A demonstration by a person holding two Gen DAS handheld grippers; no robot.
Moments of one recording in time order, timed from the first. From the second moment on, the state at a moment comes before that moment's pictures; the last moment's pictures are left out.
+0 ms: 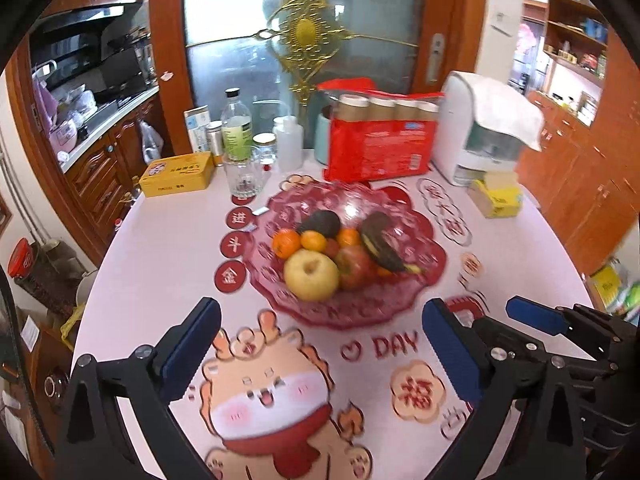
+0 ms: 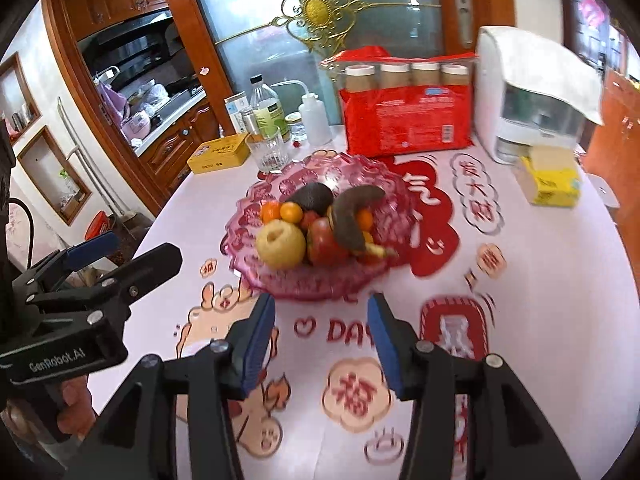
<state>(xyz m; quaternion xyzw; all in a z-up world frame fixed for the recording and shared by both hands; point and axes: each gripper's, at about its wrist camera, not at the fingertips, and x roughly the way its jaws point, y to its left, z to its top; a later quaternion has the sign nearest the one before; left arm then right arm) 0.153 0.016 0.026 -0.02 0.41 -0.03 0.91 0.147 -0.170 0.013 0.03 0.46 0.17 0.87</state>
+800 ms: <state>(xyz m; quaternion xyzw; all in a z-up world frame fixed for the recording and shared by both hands) 0.040 -0.033 0.036 -0.02 0.44 0.00 0.90 0.023 -0.216 0.037 0.02 0.46 0.06 0.88</state>
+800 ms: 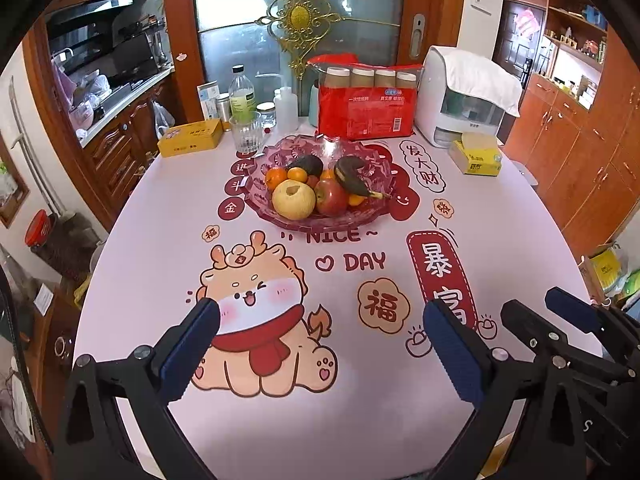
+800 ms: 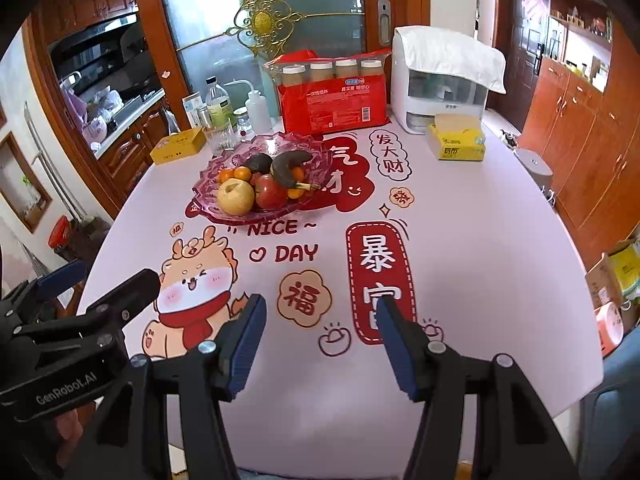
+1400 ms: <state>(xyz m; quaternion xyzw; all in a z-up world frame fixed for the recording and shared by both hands) 0.025 -0.047 0.052 -0.01 0.43 0.05 0.90 0.020 -0.231 0.044 0.02 0.45 0.11 0.88</state>
